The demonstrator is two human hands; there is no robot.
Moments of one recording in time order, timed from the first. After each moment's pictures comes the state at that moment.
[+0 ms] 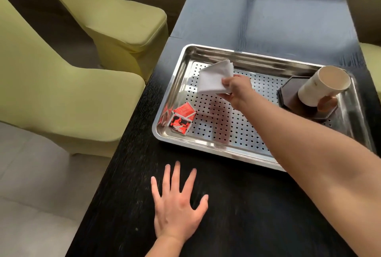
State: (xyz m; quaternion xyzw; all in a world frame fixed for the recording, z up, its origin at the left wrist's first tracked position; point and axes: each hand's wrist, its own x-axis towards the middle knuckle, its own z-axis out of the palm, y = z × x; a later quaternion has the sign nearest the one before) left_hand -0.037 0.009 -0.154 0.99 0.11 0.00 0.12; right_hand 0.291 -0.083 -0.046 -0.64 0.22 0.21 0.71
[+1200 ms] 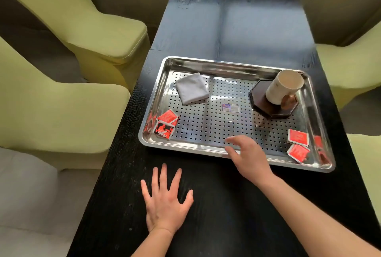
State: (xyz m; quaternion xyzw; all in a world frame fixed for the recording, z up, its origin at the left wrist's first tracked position) left_hand -0.031 0.008 -0.142 0.98 0.12 -0.06 0.12; right_hand 0.110 -0.204 -0.044 -0.95 -0.08 0.08 0.28
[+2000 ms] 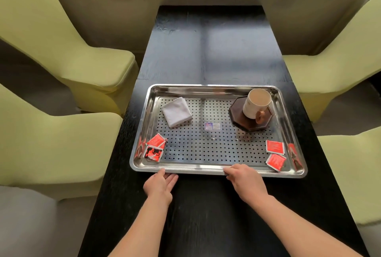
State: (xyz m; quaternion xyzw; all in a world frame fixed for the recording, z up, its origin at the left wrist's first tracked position) left_hand 0.081 0.000 -0.056 0.36 0.56 -0.03 0.74; right_hand 0.093 -0.258 -0.057 -0.98 -0.13 0.12 0.08
